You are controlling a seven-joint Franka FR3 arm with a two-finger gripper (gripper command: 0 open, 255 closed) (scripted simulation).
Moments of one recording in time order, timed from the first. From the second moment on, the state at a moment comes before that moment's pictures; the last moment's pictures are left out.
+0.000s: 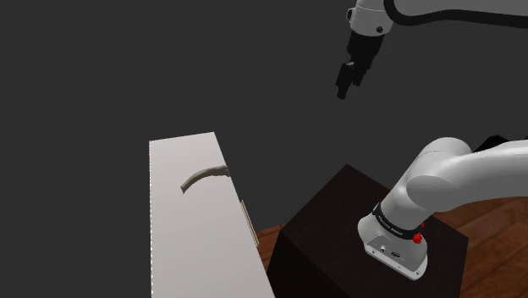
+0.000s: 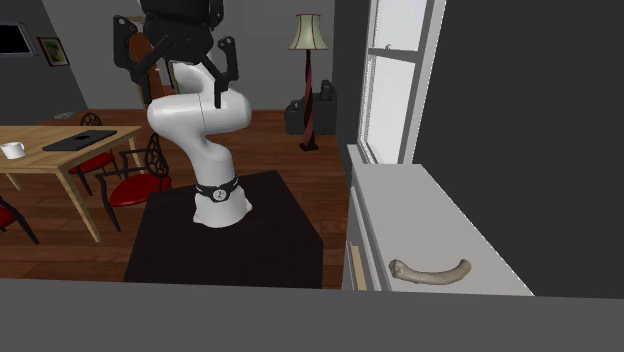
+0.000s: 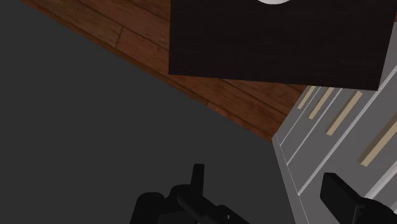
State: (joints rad) arm -0.01 -0.82 0.06 -2.41 -0.12 1.58 0.01
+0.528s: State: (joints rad) arm 0.02 -0.66 0.14 -2.41 -0.07 1.71 0.09
